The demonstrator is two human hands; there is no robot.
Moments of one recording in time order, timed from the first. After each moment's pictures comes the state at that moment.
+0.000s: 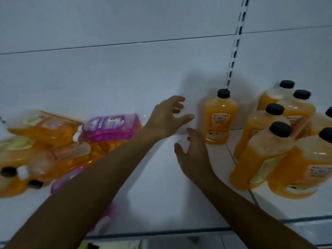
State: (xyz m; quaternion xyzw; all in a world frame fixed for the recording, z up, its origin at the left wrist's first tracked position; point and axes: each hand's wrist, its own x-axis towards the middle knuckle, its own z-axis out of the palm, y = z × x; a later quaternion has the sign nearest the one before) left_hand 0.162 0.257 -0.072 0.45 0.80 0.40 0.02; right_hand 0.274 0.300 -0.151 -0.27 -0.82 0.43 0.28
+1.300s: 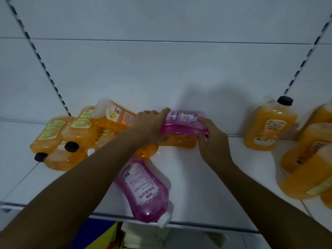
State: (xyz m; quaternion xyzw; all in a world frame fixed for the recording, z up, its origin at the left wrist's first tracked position) left_hand 0.060 0.093 -0.104 0.42 0.90 0.07 -0.07; right_hand 0.204 0.247 -0.142 -0.16 -0.86 0.34 0.34
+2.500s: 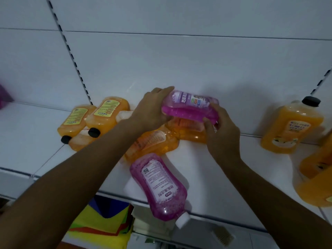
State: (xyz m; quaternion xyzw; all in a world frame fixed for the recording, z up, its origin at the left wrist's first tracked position) left_hand 0.070 0.055 -0.075 0.43 0.84 0.30 -0.14; right_hand 0.204 0.219 -0.123 -0.12 -0.83 0.38 0.39
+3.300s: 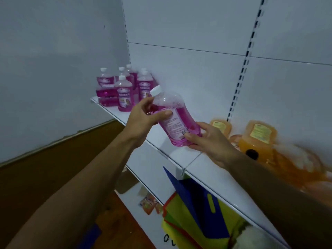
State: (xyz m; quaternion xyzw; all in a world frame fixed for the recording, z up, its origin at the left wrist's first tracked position) left_hand 0.086 -0.348 -0.060 0.06 0.69 0.71 -0.15; right_hand 0.074 -0.136 -0.088 0.15 -0.73 0.66 -0.10
